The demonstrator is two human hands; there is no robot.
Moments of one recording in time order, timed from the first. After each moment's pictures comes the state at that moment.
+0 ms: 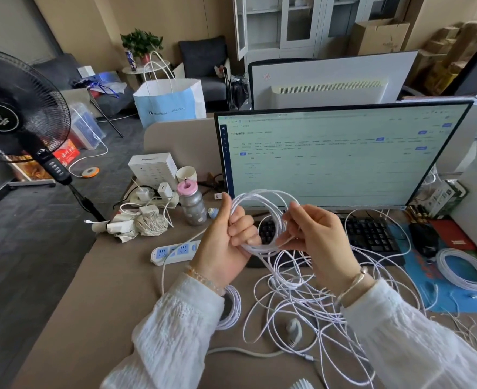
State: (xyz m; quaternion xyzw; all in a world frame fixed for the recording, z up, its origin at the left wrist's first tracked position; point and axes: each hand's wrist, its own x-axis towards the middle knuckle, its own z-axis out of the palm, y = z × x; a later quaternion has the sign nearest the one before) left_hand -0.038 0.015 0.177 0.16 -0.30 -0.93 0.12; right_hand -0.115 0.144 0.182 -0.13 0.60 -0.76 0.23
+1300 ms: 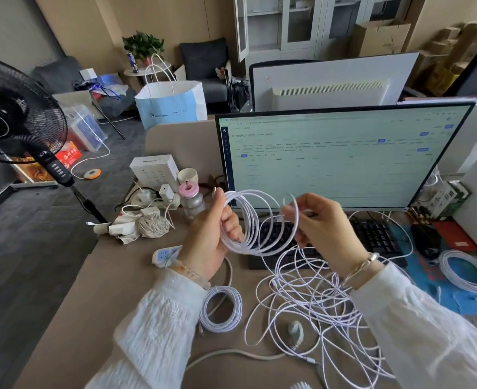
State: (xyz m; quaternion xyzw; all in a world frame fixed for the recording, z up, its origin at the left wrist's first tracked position) left_hand -0.034 -0.003 0.190 0.25 -0.45 -0.84 0.19; right_hand -0.140 0.150 0.184 -0.25 0.72 -0.63 0.16
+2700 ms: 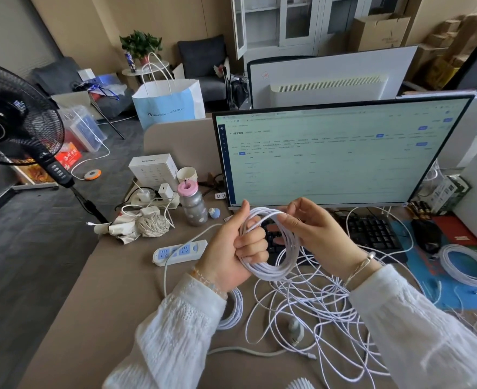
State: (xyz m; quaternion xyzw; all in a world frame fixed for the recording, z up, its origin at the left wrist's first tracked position) left_hand -0.036 0.020 0.175 0.16 -0.30 -0.94 -0.01; right_hand -0.145 0.150 0.158 -0.26 0.60 -0.69 0.31
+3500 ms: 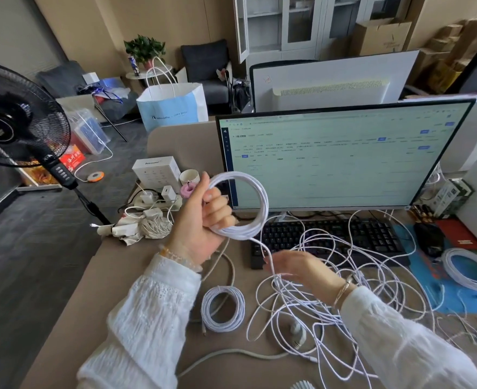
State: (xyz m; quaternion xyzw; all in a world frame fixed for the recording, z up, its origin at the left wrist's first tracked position) left_hand -0.034 -0.025 0.209 0.17 -0.31 -0.92 0.15; right_hand -0.141 0.152 0.080 -0.21 0.64 -0.56 0.48
